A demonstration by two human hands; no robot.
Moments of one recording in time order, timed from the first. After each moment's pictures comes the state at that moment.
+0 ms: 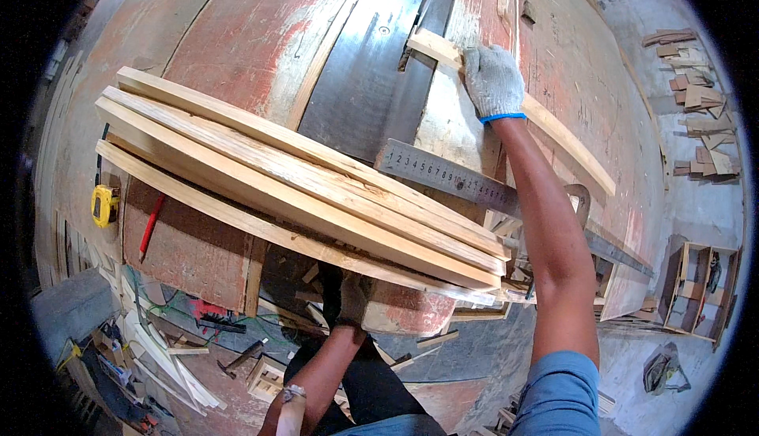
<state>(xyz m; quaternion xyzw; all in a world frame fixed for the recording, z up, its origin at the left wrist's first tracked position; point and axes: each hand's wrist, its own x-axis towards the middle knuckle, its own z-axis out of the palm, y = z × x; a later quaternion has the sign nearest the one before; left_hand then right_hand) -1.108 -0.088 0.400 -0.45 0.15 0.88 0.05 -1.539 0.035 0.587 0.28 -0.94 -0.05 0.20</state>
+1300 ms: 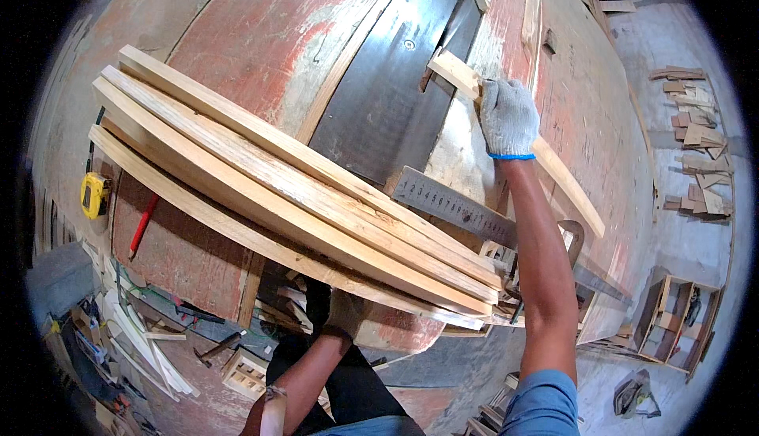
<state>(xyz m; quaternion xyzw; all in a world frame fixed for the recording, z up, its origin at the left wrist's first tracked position) -1.116 -0.091 0.413 -0.42 0.05 0.91 0.06 -1.525 0.029 0.587 0.26 -0.94 -0.02 0.24</state>
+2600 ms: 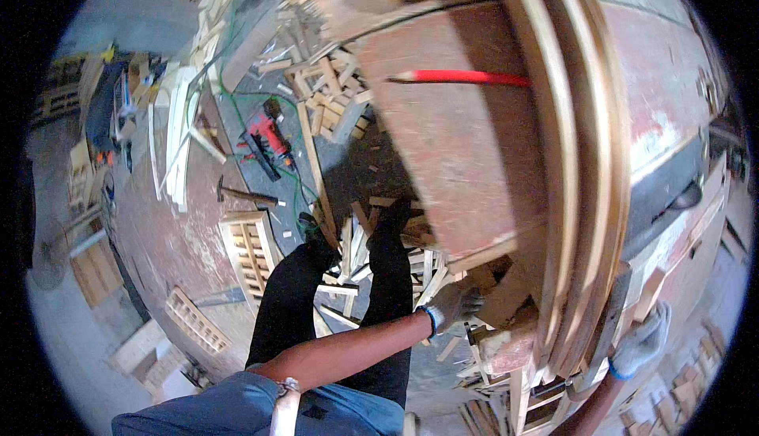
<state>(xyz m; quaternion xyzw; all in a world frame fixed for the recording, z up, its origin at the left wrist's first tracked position) -1.093 -0.090 0.434 -0.47 -0.12 0.86 0.17 -1.407 0.043 0.685 0.38 -0.92 0.12 0.03</state>
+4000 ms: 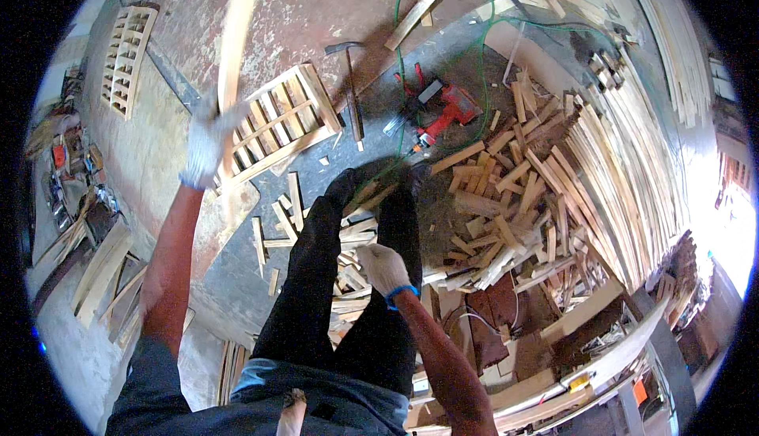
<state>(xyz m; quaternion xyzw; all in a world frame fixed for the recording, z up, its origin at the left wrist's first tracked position) -0.301 -0.421 0.424 -0.84 0.33 0.27 -0.33 -0.709 -0.415 0.376 0.38 -0.56 -0.25 -0.69</state>
